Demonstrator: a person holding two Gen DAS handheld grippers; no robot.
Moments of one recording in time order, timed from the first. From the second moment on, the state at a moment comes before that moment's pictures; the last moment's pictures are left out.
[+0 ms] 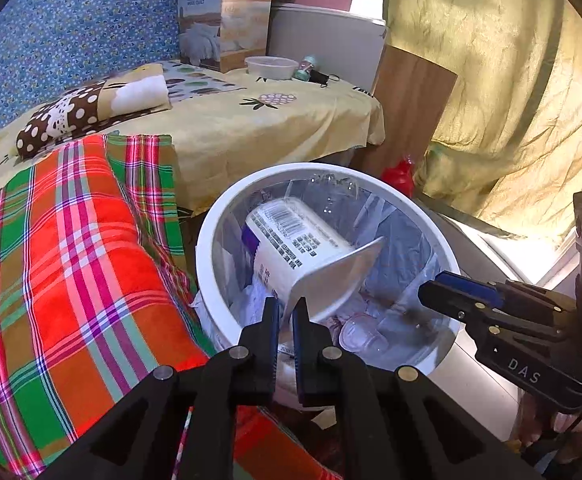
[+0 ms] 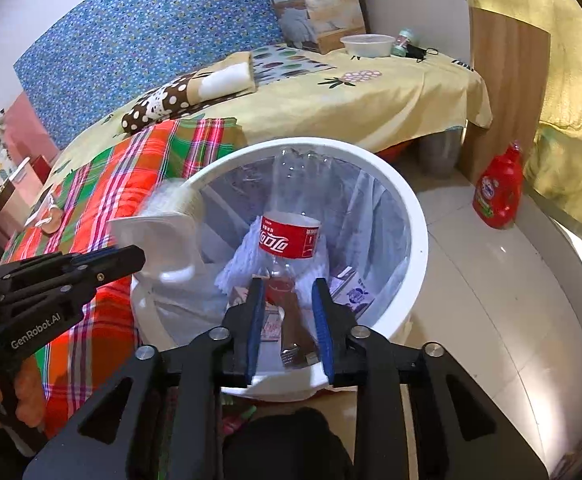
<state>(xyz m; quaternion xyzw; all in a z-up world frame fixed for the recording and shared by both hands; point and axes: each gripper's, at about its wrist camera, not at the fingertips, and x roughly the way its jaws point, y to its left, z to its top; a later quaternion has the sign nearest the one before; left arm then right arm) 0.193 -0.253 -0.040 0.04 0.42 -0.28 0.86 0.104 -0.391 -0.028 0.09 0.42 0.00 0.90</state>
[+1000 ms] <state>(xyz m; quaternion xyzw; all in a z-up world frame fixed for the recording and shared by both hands) 0.172 -0.243 -0.026 0.03 0.41 -0.27 0.87 0.087 -0.374 -0.011 0.09 0.40 0.02 0.91</state>
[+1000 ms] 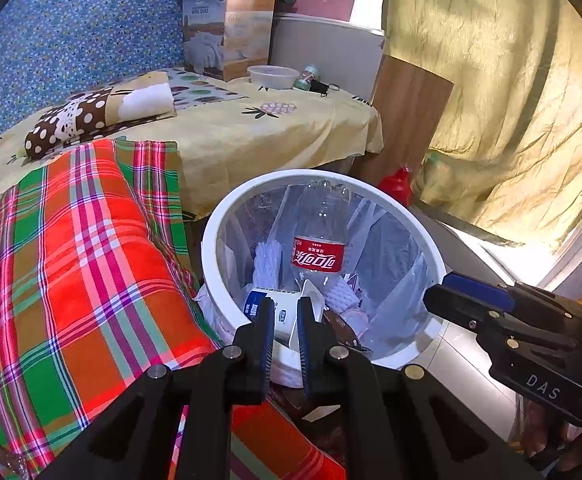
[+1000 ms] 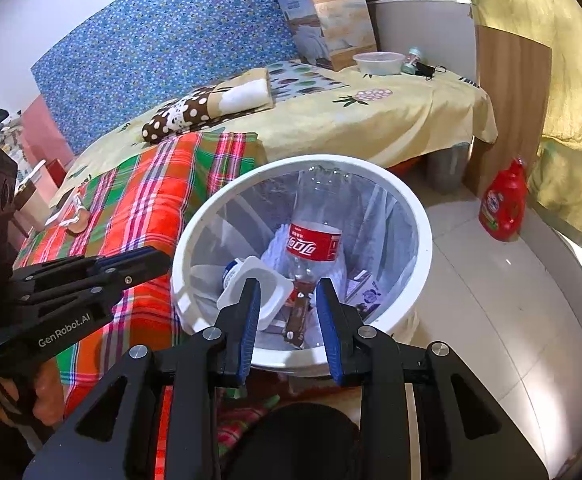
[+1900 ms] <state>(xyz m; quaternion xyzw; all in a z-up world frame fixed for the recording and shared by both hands) 0.120 -0.165 0.001 0.00 0.37 -0.21 0.90 0.059 -0.322 0.010 0.07 0.37 0.08 0.92</state>
